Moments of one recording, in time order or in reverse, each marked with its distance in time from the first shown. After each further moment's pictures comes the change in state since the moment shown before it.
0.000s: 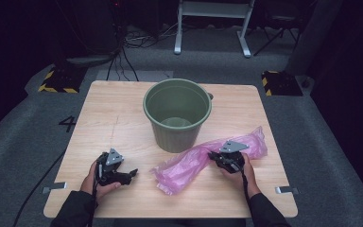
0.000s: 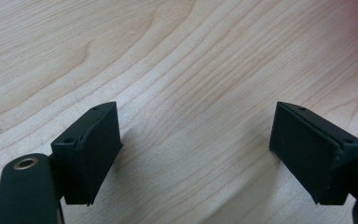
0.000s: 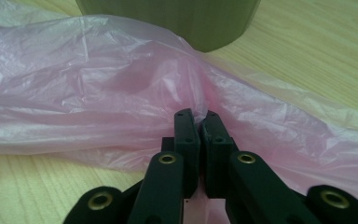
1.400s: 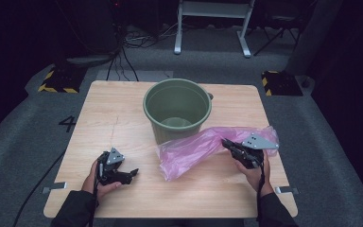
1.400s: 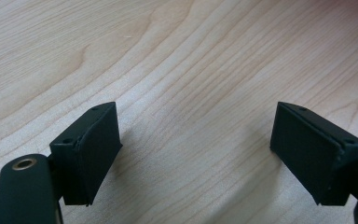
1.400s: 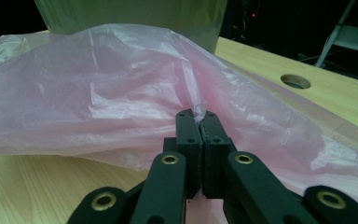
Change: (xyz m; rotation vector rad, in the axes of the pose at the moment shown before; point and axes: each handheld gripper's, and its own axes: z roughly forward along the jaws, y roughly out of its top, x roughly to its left) left arm 0.001 0.002 0.002 0.001 -0.014 0.014; right arm -0.014 0.023 -0.066 -0.271 -0.074 0.034
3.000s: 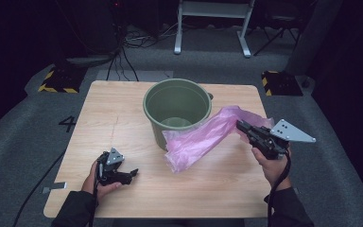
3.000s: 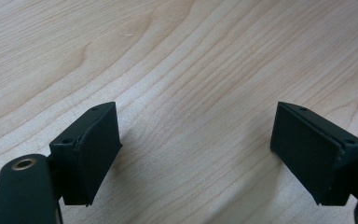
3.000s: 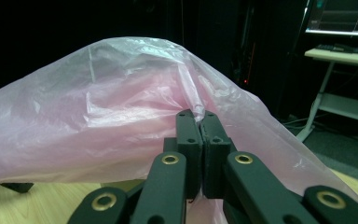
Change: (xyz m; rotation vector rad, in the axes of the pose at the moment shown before) left arm 0.000 -0.001 -0.001 0.000 0.007 -0.001; right arm -0.004 0.077 -0.063 -0.246 -0.002 -0.011
